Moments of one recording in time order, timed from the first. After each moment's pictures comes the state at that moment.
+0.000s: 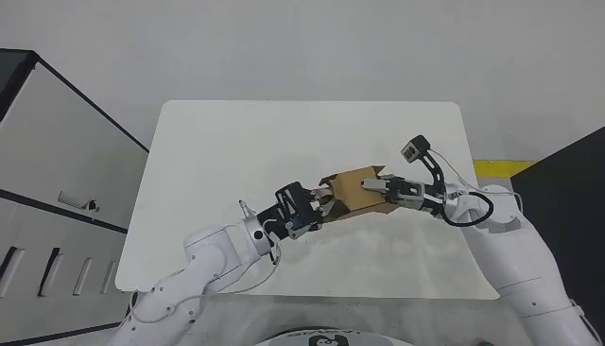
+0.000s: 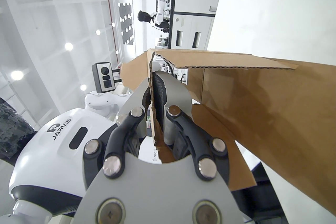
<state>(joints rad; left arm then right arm) 1.58 -1.08 -1.05 -2.05 1.52 -0.43 -0.03 -1.41 -1.01 1.31 -1.54 0.56 -0.21 1.18</state>
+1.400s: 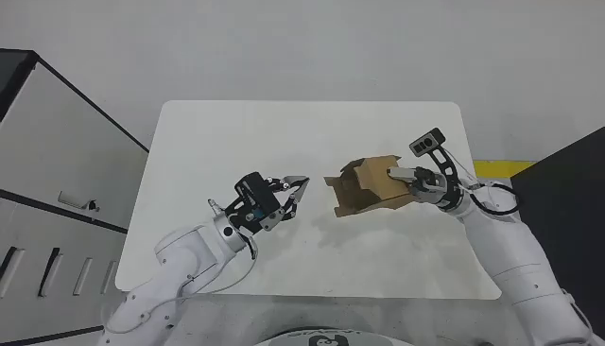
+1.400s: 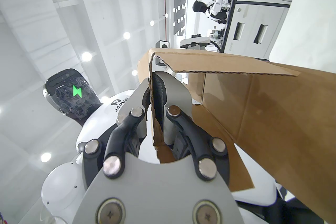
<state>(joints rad) 1.69 -1.06 -1.22 -2.09 1.44 -0.42 0.06 -1.32 -1.04 1.28 -1.34 1.01 -0.24 1.45</state>
